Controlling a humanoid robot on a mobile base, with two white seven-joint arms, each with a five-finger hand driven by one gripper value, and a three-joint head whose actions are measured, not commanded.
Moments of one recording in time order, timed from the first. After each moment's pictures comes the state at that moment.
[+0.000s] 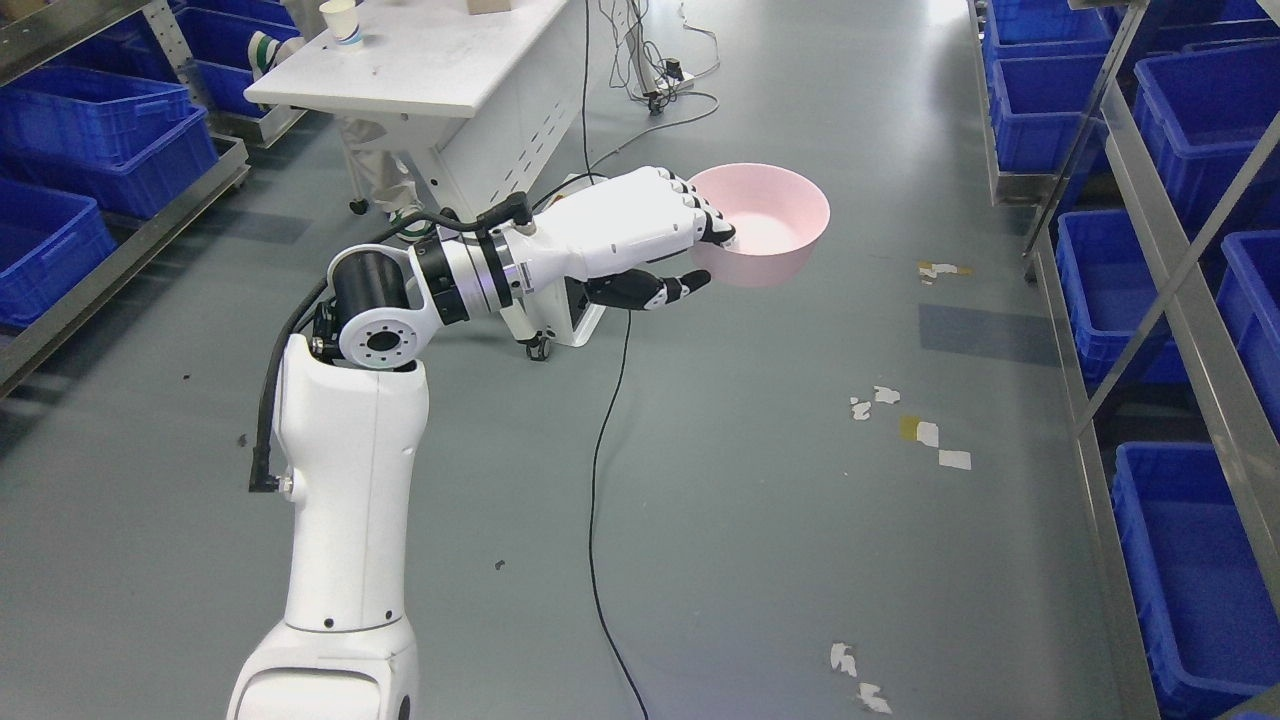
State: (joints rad) left arm -0.56 0.00 0.00 -1.55 -0.63 -0.79 -0.98; right arm 0.00 0.00 0.05 0.00 0.05 -0.08 -0.03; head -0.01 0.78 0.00
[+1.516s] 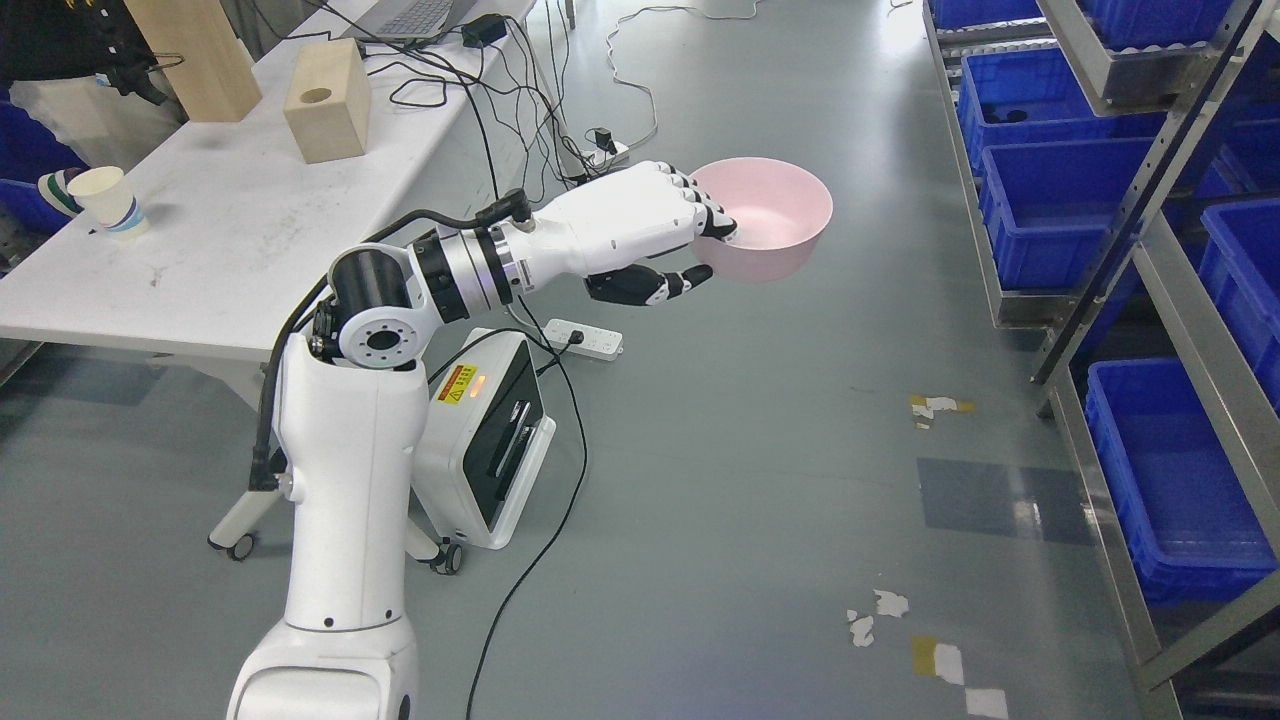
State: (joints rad) left arm -0.56 0.00 0.00 -1.56 -0.63 -0.79 -0.96; right arm 0.00 0.00 0.05 0.00 0.05 -0.08 -0.03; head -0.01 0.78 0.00
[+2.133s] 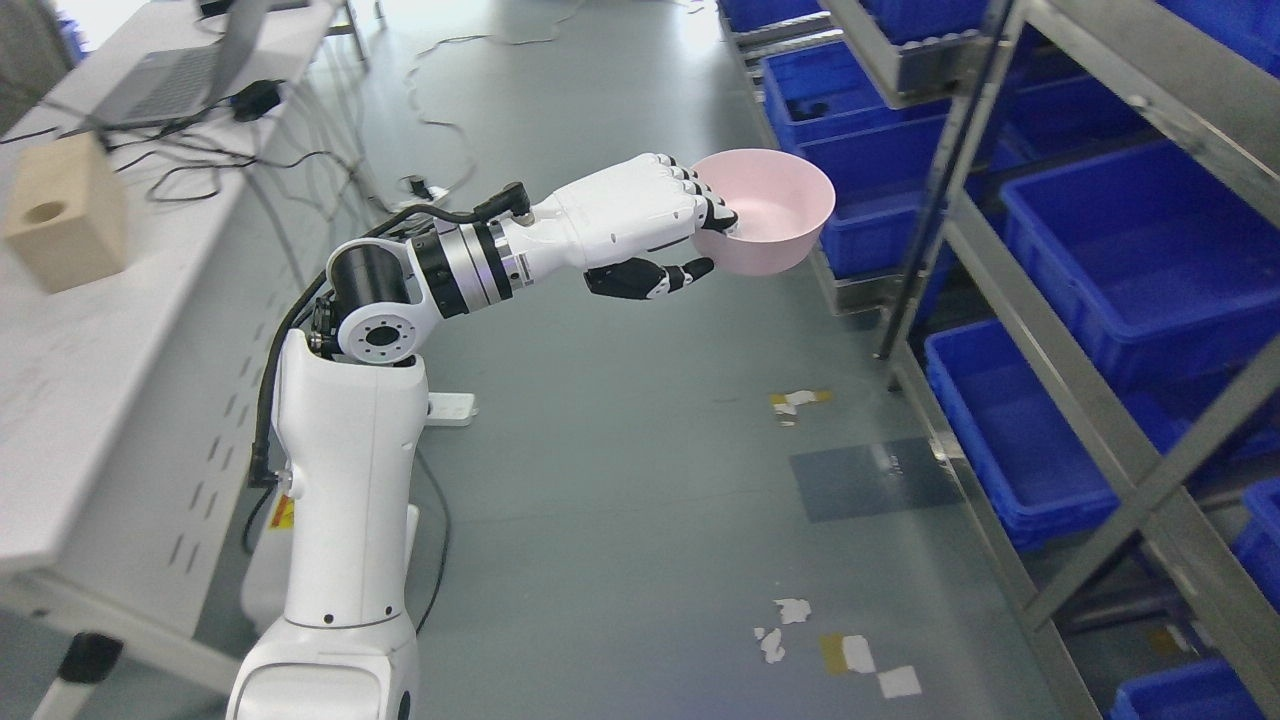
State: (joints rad) left arm -0.57 0.00 0.00 -1.56 -0.62 -0.79 -0.96; right arm 0.00 0.00 0.05 0.00 0.05 -0.08 -0.02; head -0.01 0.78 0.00
